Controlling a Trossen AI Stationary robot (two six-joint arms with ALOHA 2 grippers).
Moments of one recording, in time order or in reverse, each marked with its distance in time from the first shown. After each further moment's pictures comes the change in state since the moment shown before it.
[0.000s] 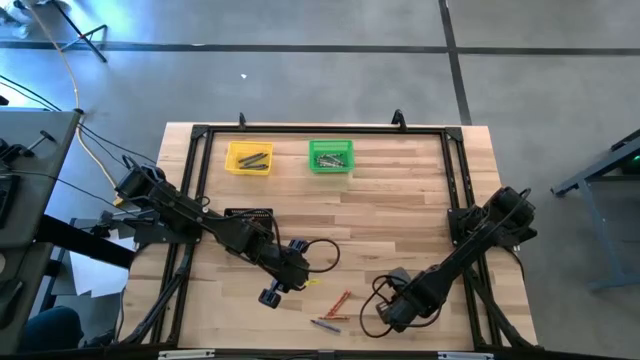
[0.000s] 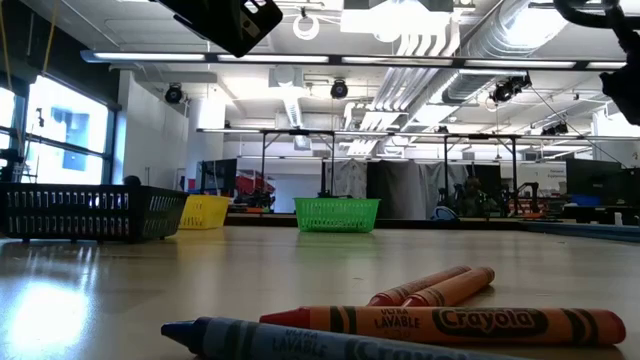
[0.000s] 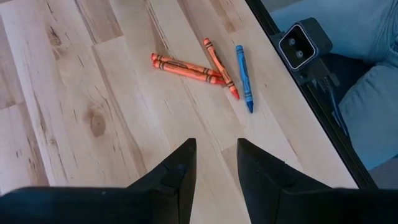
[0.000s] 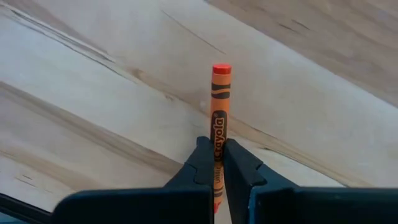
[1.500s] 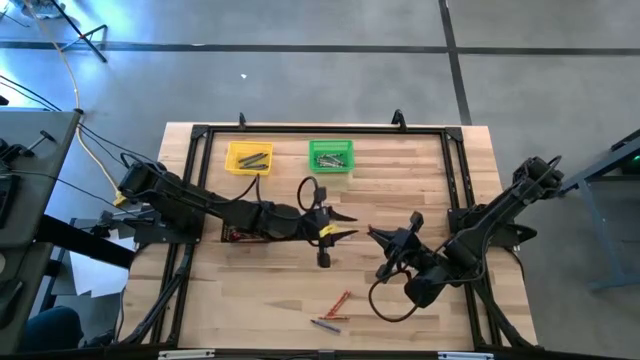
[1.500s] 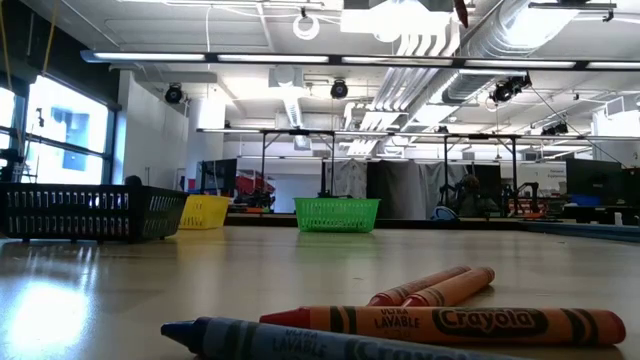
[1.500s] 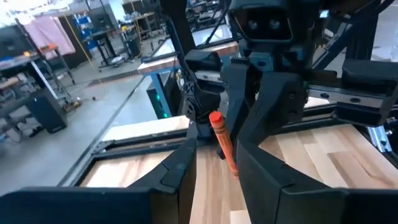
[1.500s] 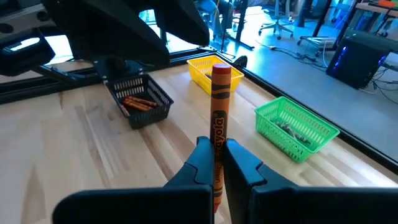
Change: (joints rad) left arm 0.158 0.000 0.001 0.777 -0.457 0.226; right arm -0.054 -0.386 0.003 0.122 1.200 -1.050
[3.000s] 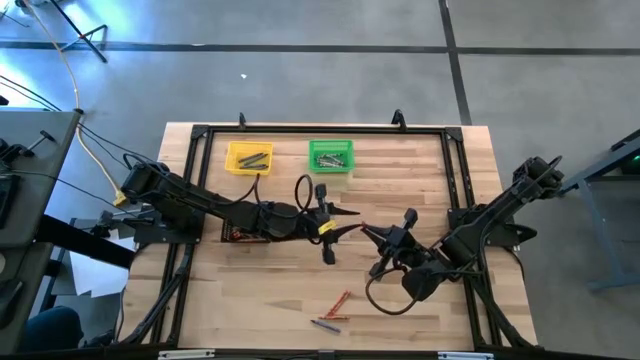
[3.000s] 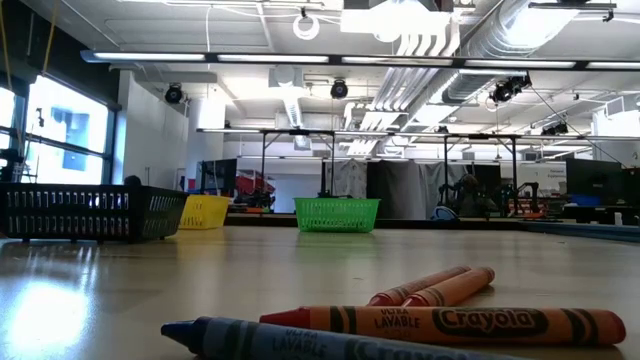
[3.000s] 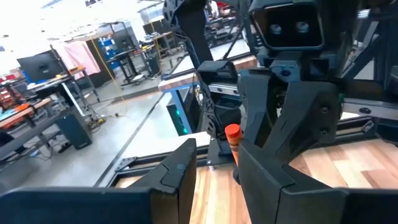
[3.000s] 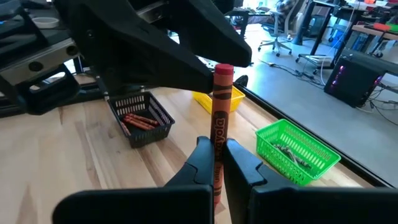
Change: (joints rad) left arm 0.013 0.023 0.000 0.119 -0.059 0.095; right arm -0.037 -0.001 0.000 0.203 0.011 -0.233
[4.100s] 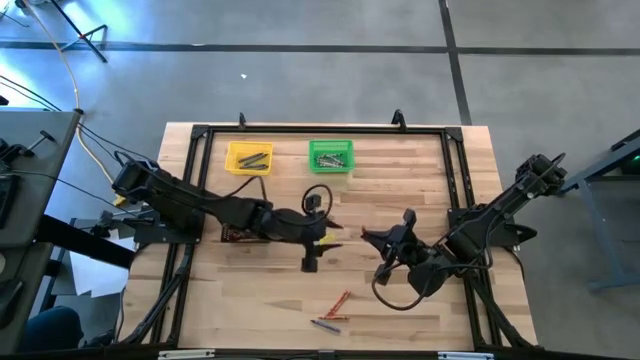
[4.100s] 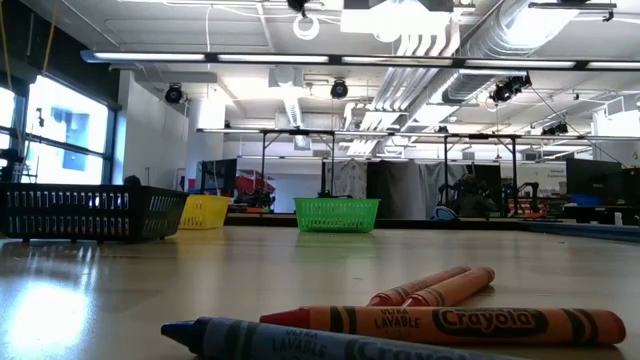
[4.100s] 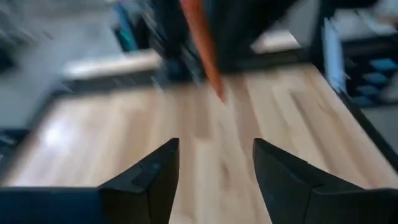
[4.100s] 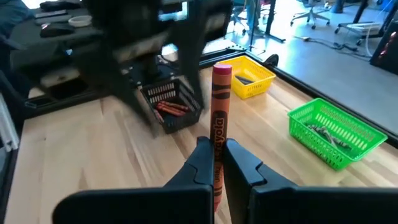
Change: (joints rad) left arm -0.026 -0.075 0.025 -0.491 0.148 -0.266; right arm -0.001 -0.046 0.000 -0.022 -0.148 0.081
